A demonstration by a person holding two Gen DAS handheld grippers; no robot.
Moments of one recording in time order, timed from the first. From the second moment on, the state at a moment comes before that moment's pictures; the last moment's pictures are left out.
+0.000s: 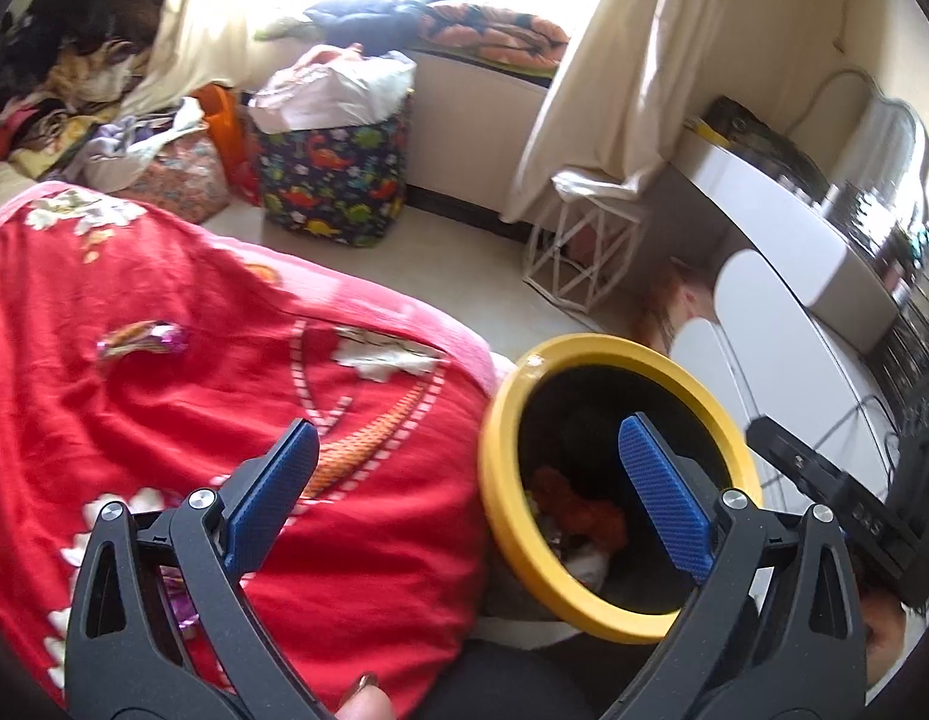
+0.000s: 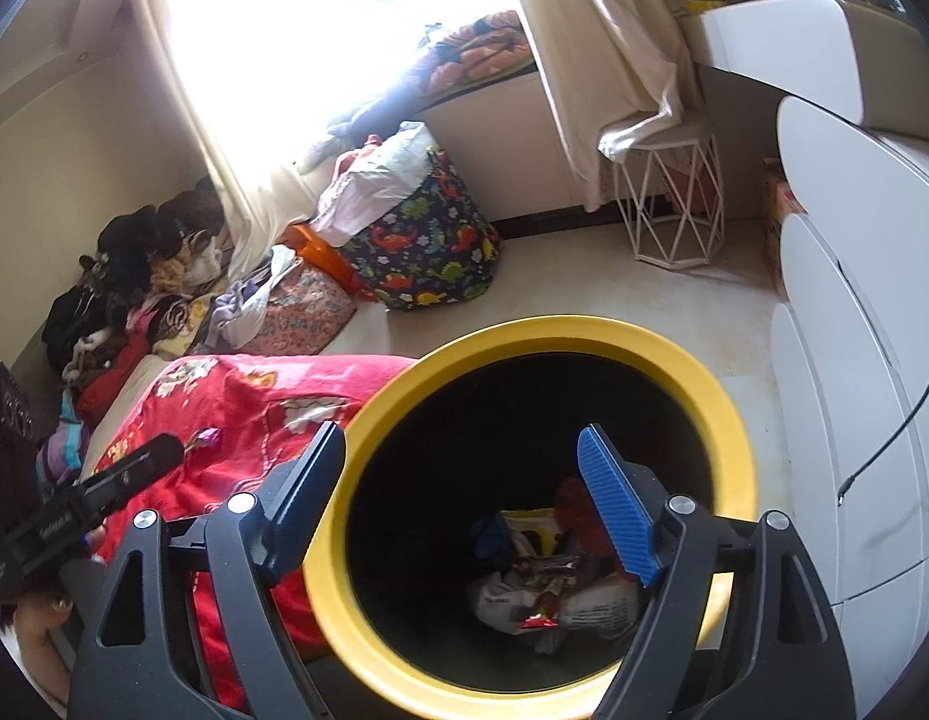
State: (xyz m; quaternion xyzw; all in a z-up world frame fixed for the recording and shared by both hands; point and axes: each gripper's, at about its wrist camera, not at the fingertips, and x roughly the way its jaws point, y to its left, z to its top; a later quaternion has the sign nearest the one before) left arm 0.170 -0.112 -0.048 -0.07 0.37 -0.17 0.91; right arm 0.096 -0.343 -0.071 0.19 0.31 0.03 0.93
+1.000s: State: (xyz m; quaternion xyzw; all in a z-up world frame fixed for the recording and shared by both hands) left arm 0.205 0.066 -0.059 -0.17 0.36 -0.02 0.92; right arm 0.117 -0.141 -0.073 0.06 0.35 0.22 0.91
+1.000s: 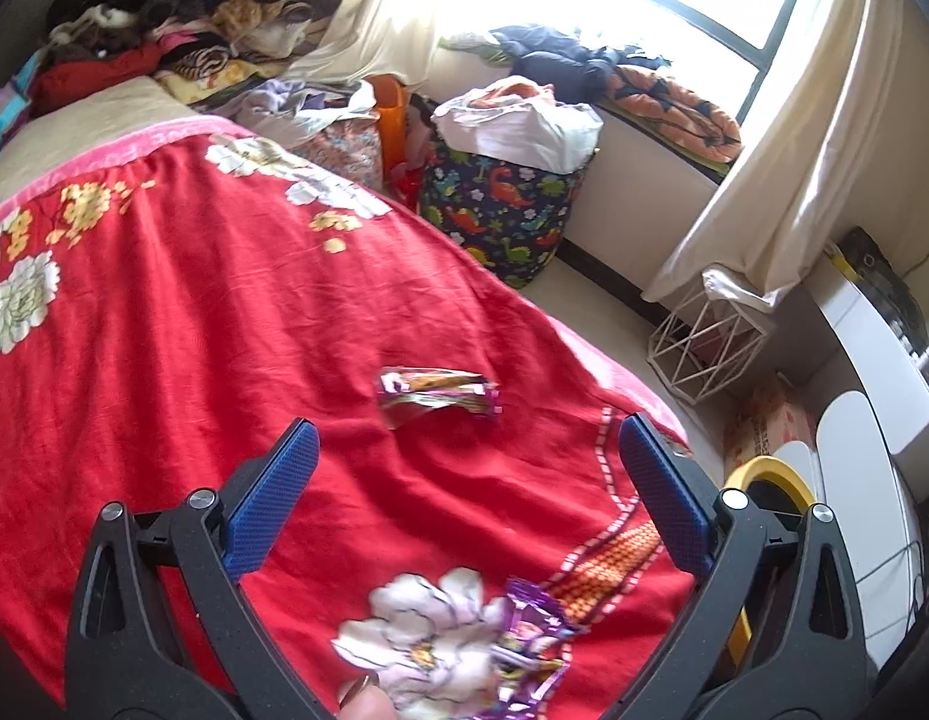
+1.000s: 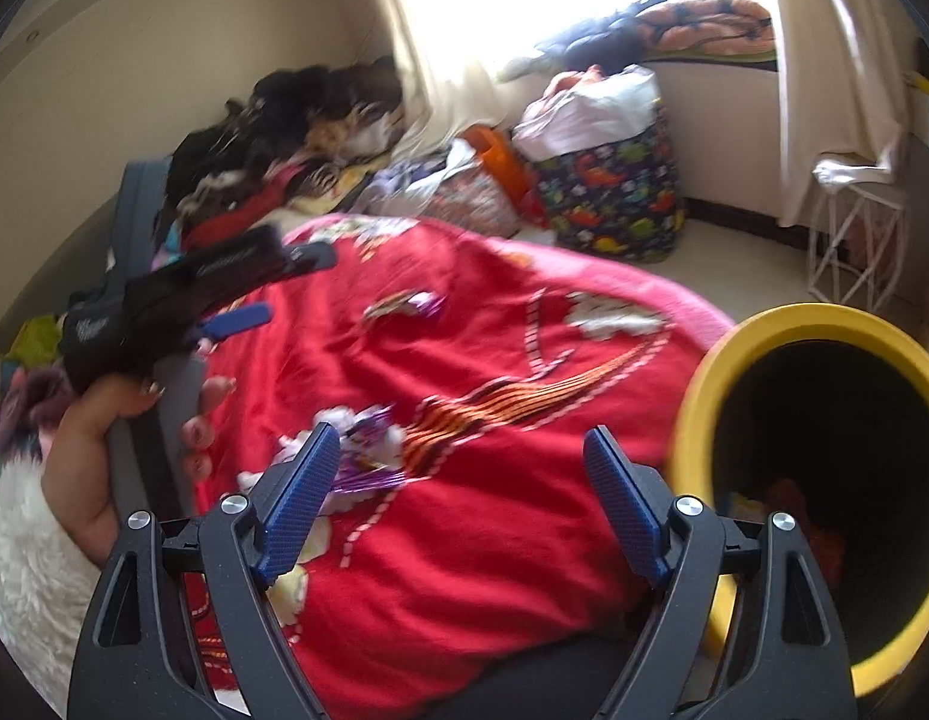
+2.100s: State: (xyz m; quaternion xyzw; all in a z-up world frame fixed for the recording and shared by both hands) left arm 0.273 0.109 -0.138 -0.35 0.42 -0.02 0.84; right arm 0.142 -0.098 -0.111 0.07 0.41 0.28 0.87
